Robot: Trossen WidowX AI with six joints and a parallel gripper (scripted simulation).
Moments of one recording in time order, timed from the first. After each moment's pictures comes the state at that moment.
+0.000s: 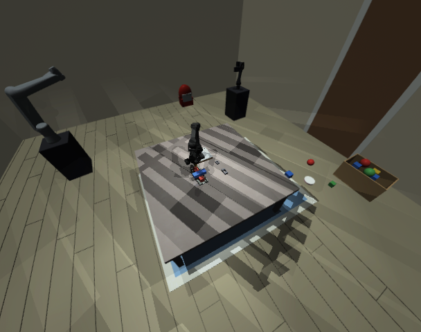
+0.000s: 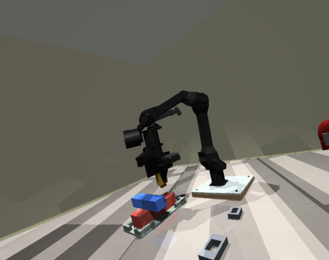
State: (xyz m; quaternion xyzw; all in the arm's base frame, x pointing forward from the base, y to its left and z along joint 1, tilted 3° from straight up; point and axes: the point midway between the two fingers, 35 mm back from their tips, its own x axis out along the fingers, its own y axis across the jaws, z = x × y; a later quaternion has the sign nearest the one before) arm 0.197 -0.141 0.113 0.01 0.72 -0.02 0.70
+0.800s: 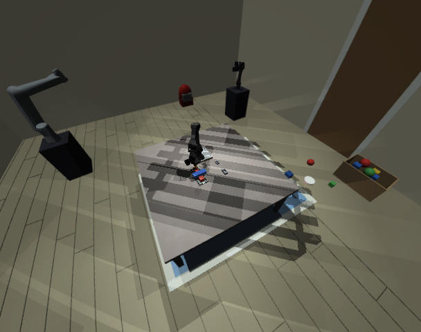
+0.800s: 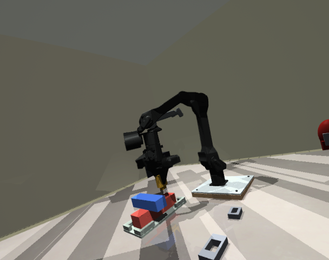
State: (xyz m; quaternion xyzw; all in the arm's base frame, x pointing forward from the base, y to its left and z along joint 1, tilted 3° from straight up) arm 0.198 -0.144 0.105 0.01 0.71 -0.02 0.70
